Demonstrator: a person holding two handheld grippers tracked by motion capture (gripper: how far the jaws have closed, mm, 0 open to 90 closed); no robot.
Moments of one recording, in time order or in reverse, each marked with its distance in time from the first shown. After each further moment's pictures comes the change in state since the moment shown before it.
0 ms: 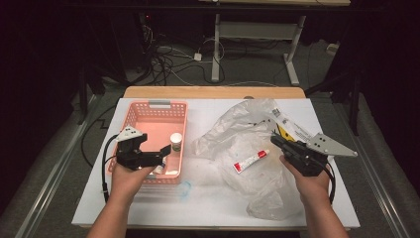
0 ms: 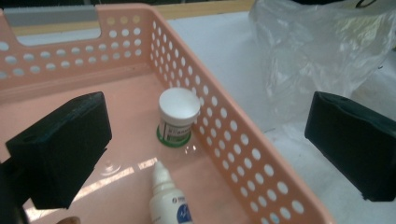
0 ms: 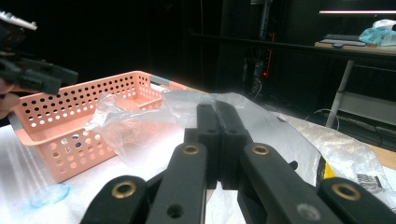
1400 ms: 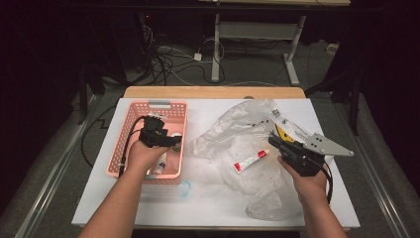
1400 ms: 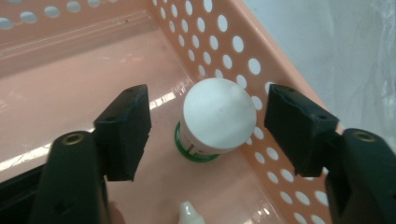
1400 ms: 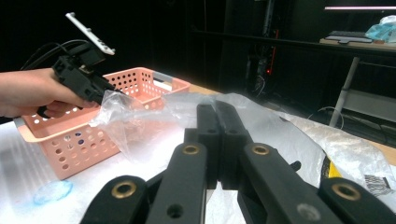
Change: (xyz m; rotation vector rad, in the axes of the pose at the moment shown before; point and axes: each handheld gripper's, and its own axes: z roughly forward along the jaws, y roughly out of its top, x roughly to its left) left arm 0.032 0.024 0.090 0.335 0.011 0.000; right arm 0.002 -0.002 0.005 0.010 0.009 0.000
